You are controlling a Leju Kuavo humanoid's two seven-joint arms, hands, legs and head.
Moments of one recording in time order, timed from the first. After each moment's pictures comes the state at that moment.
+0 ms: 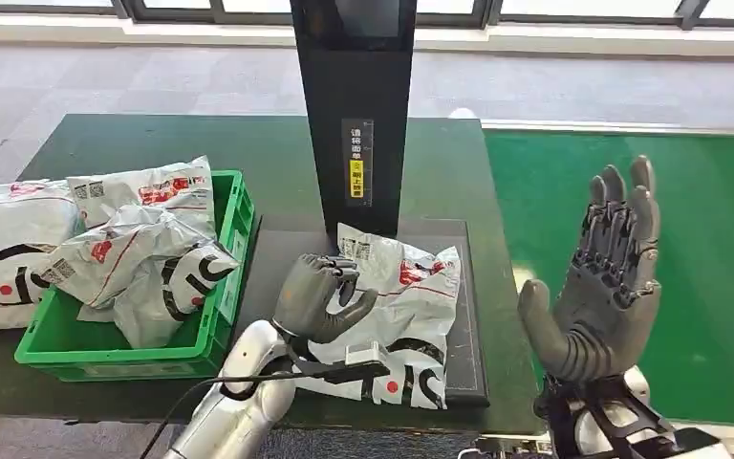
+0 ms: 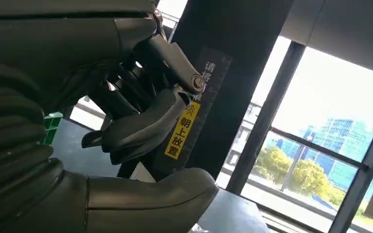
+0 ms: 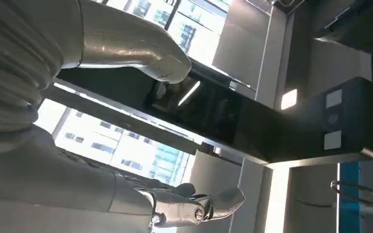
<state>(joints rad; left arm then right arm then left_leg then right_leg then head) -0.30 -0.17 -0.37 -1.08 -1.09 0.46 -0.43 -0.03 0.07 0.20 -2.04 0.14 -0.02 -0.70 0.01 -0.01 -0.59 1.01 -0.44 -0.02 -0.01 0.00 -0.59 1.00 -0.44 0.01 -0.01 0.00</state>
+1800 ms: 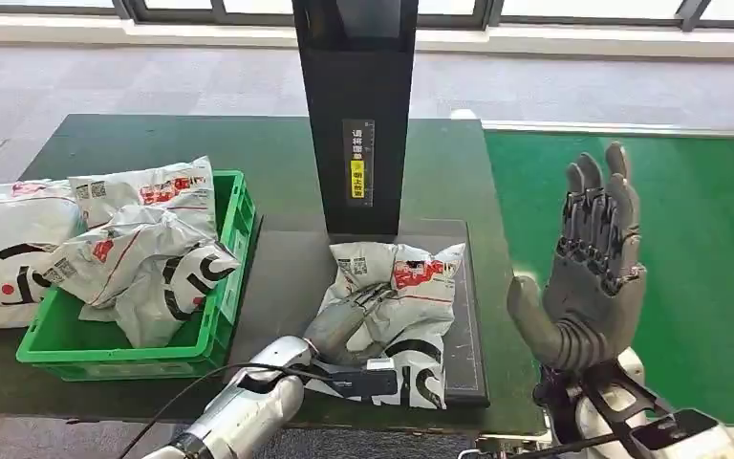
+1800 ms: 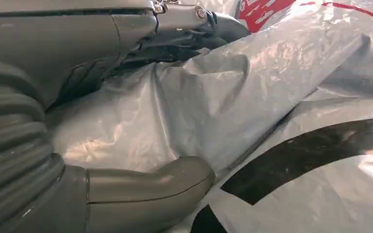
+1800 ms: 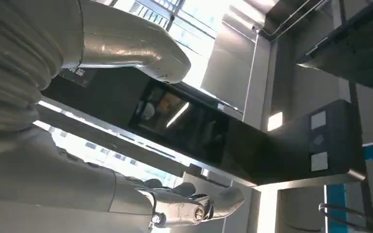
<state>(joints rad) -0.46 -0.20 -0.42 -0.53 -1.10 0.15 -0.37 -0.09 0.06 0.20 -2.00 0.10 0.08 -0.70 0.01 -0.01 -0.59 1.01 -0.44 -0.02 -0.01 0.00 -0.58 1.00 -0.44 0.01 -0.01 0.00</state>
